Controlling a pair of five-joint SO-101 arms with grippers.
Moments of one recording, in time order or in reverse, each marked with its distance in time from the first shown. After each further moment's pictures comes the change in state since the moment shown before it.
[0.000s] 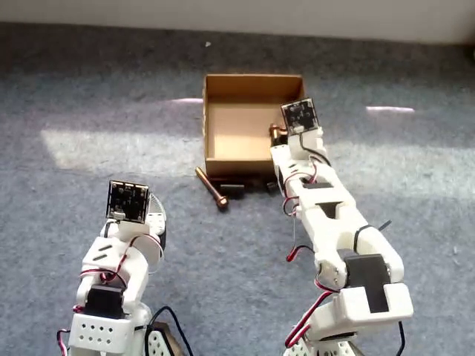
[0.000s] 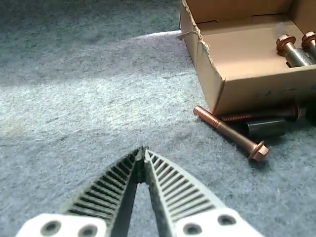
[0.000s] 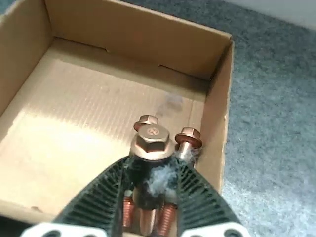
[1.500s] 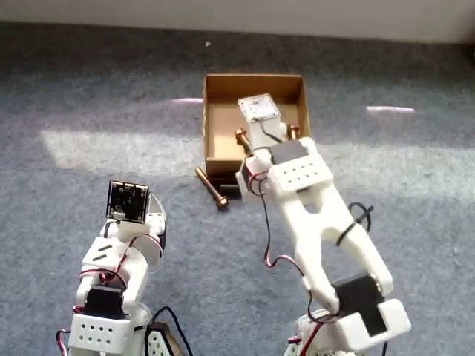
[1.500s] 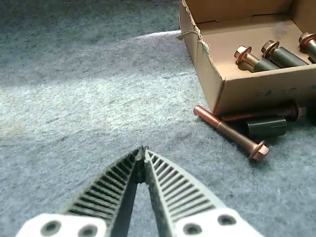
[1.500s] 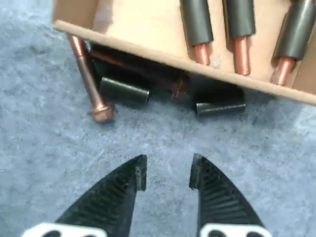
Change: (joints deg) left arm 0.0 0.0 0.0 0.0 -0.1; right arm -14.4 -4.3 -29.7 77.9 -17.3
